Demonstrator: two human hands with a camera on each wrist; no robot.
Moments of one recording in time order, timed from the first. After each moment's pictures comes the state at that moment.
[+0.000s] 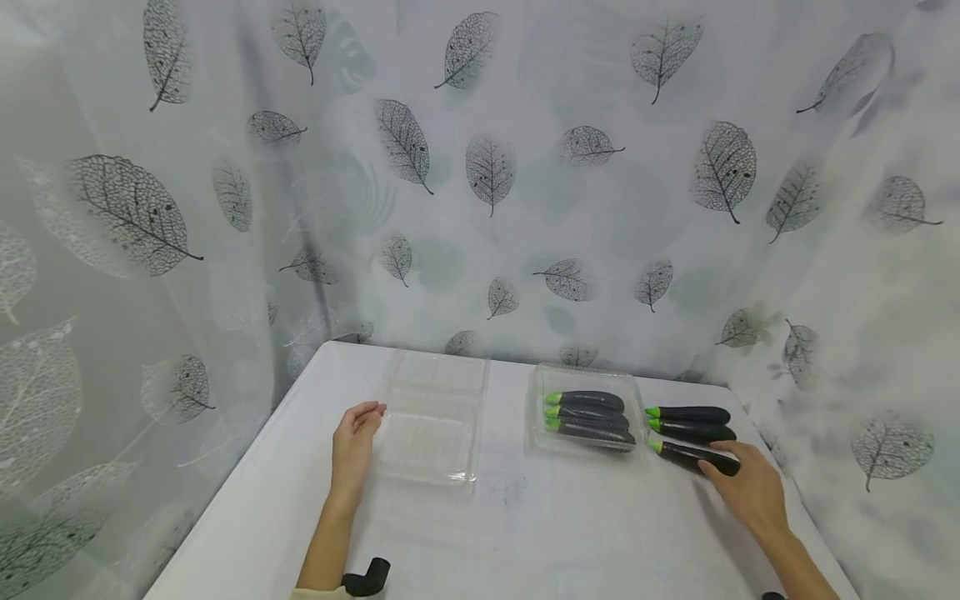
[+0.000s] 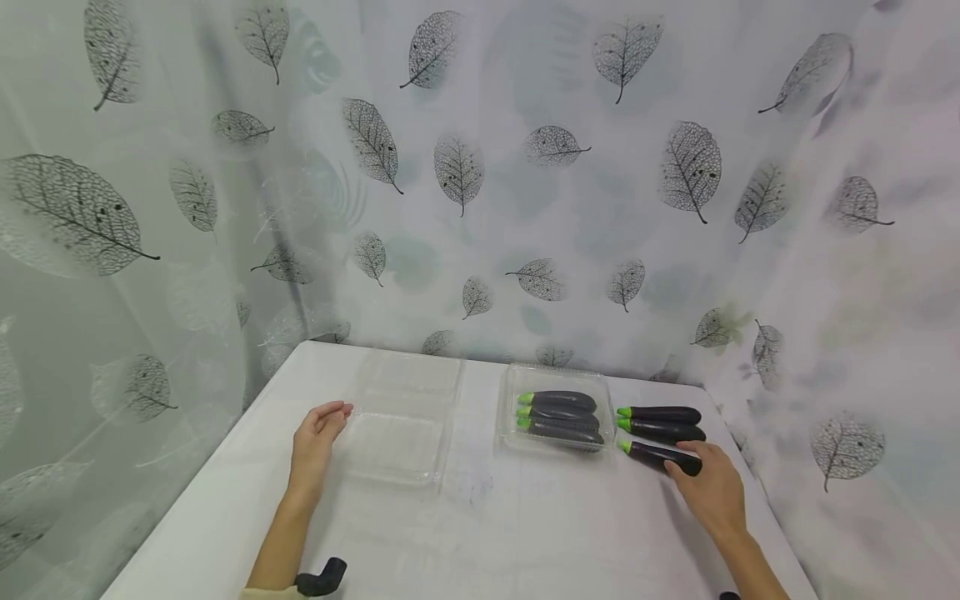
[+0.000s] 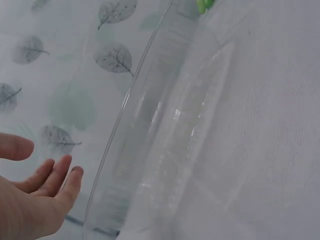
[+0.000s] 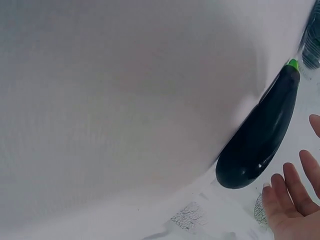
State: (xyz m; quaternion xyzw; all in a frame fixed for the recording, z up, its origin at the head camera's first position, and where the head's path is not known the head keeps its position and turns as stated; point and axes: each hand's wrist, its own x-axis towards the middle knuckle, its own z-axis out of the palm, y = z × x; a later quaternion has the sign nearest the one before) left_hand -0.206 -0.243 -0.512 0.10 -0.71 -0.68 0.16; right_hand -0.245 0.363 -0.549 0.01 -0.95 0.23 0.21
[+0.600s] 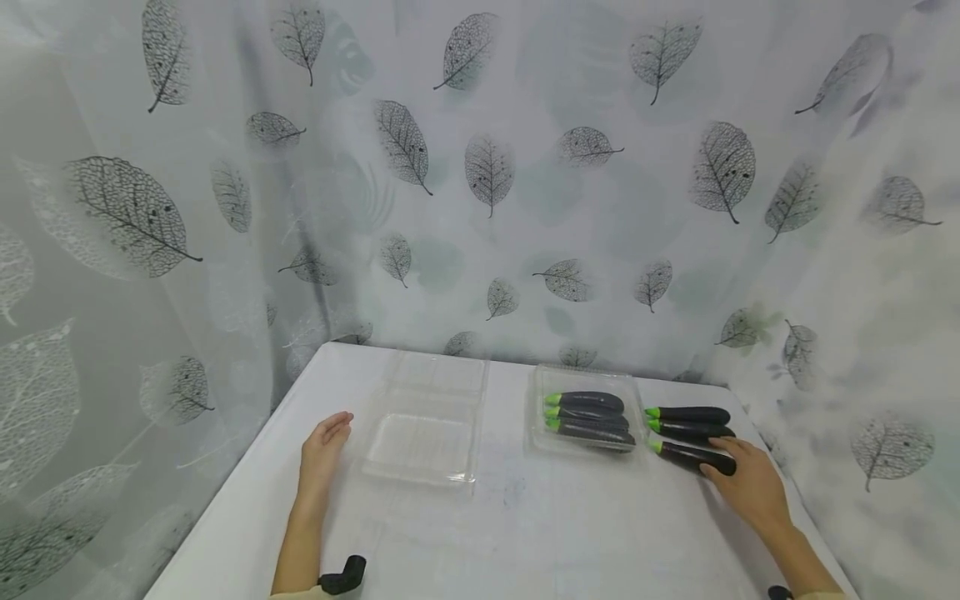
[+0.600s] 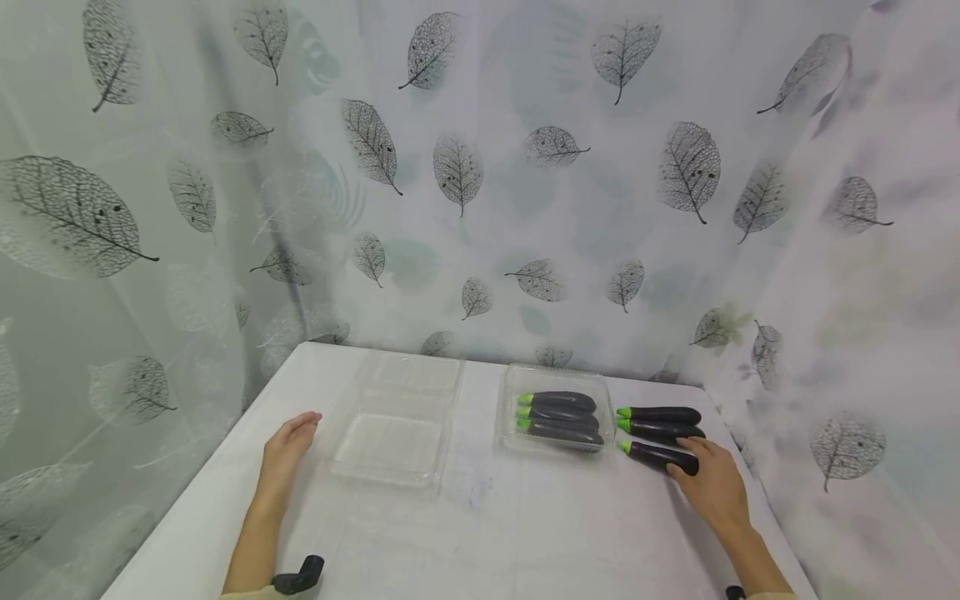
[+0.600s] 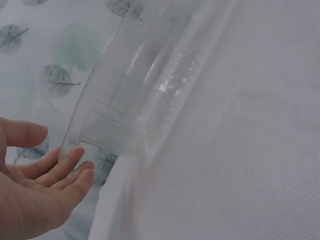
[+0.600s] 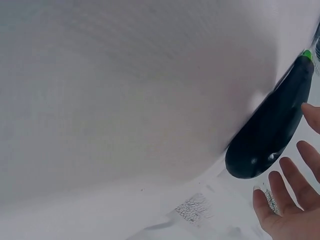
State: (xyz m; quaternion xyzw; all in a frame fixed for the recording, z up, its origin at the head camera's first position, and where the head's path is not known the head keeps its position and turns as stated) left_hand -0.201 -0.301 -0.533 0.15 -0.73 -0.66 0.10; right_hand -0.256 0.370 -0.549 0.03 -0.97 0.17 0.18
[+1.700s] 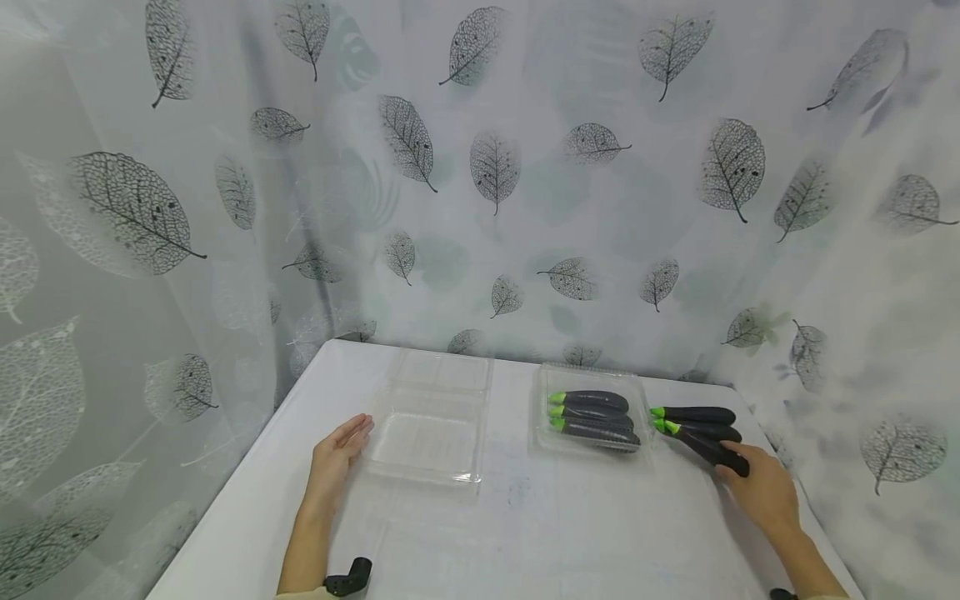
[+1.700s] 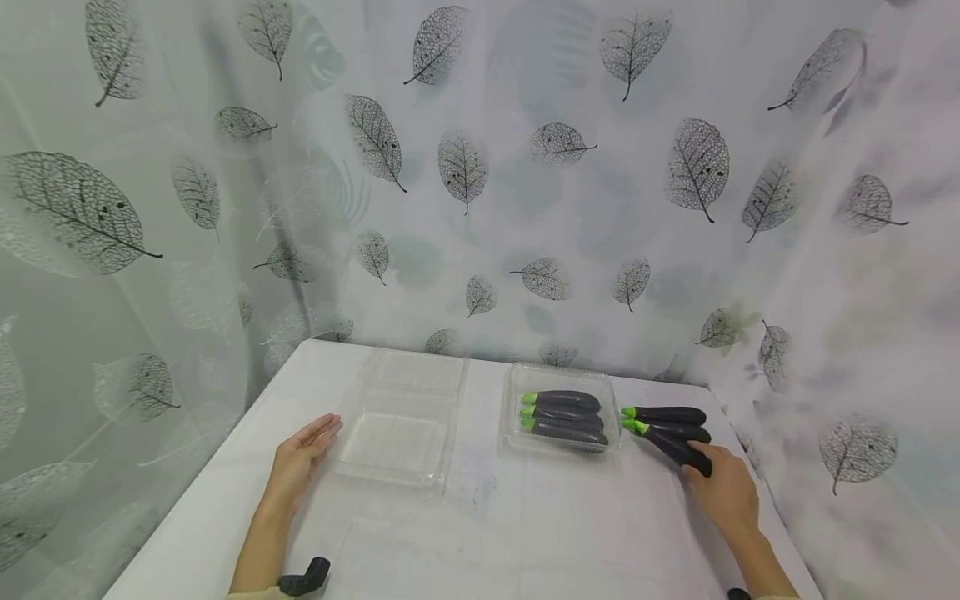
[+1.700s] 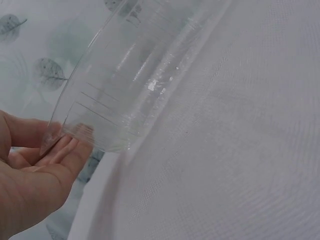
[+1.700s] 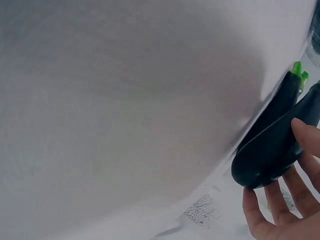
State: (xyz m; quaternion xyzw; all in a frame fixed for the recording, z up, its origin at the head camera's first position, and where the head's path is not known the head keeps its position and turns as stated) left_hand -0.203 -0.296 -0.550 0.10 -0.68 -0.72 0.05; right_hand -0.254 0.380 -0.550 0.01 -0.97 0.20 0.16
